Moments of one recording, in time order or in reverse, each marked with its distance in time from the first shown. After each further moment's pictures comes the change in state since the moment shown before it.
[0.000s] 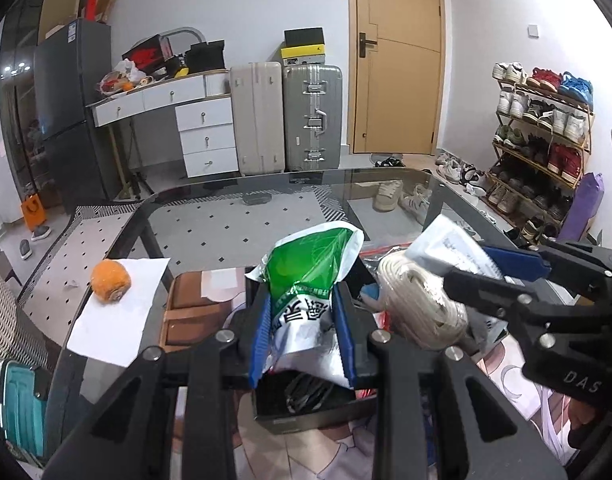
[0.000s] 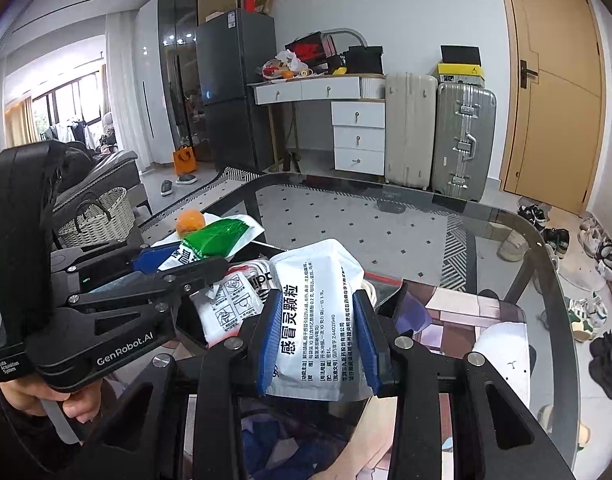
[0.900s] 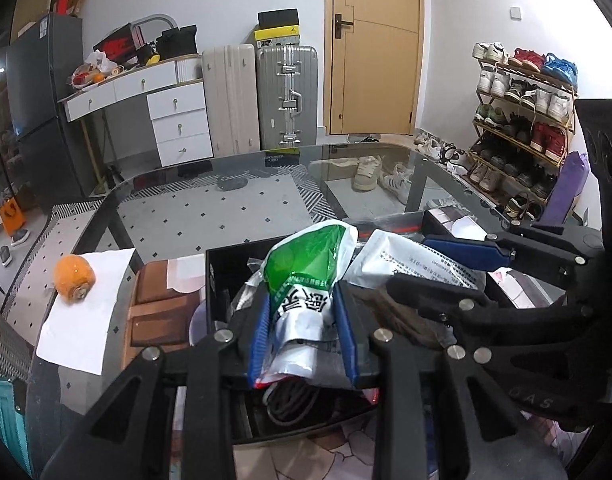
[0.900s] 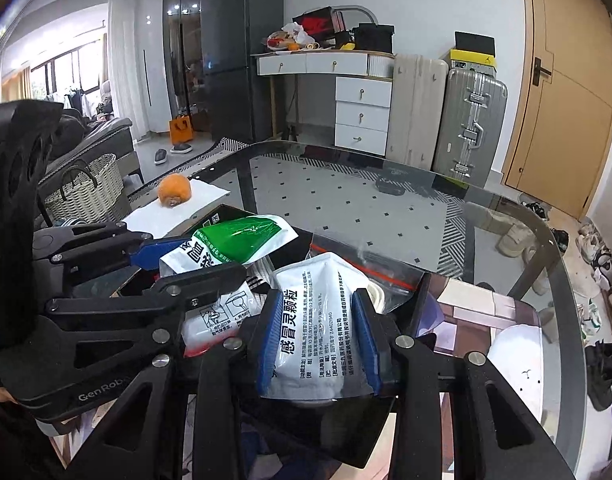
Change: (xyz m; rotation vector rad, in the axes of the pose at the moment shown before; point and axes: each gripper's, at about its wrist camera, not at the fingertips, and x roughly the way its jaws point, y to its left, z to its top) left arm 0.032 -0.011 -0.005 0.051 0.060 -0.085; right arm 0.054 0.003 -0.007 -0.064 0.088 -0.029
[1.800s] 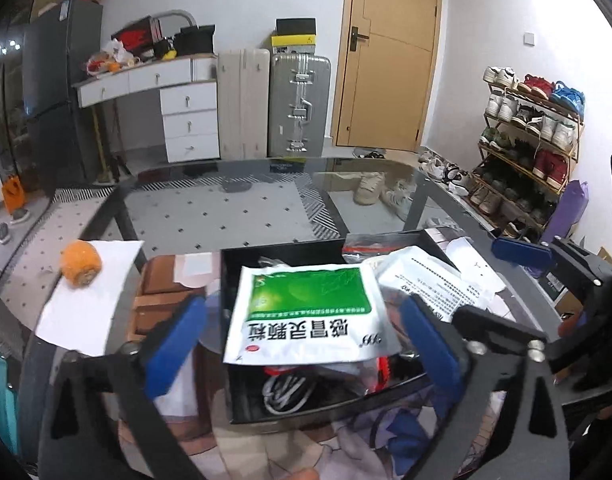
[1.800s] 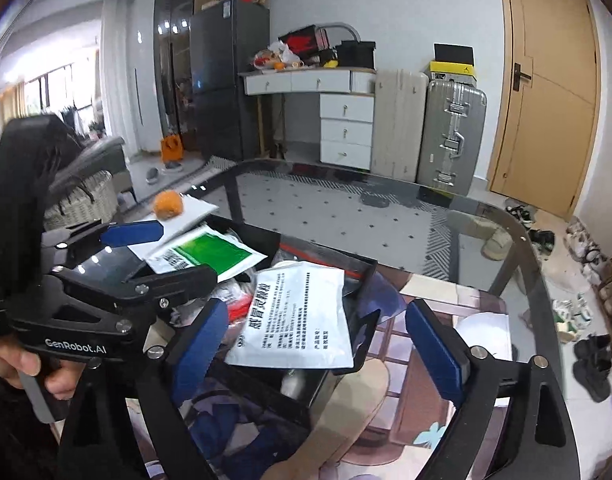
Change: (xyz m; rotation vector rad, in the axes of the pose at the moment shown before) left arm -0.016 0.006 0.002 -0.093 -0.025 -0.019; right arm -0.046 -0.022 -0.018 0.041 -0.083 -0.020
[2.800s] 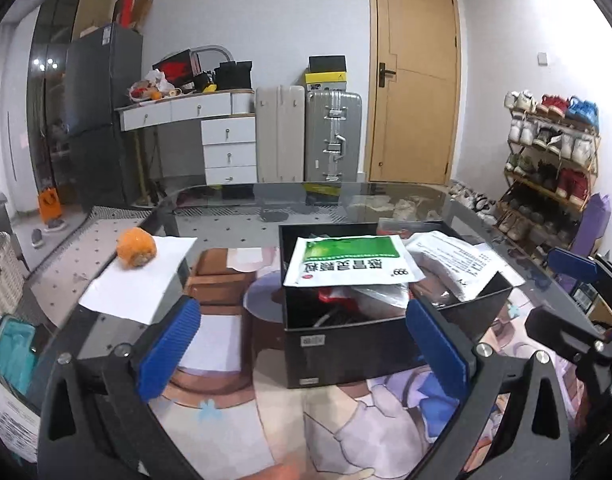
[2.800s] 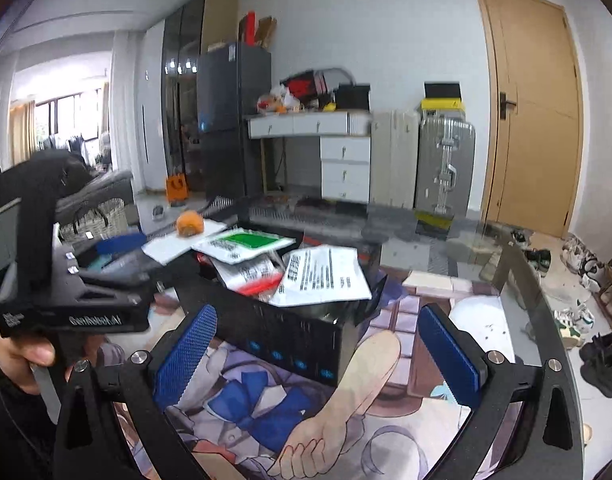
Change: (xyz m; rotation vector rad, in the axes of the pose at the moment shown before) left arm -0.044 0.014 -0.057 -0.011 -0.168 0.152; right arm -0.052 0.023 -0.058 0.003 -0.192 -0.011
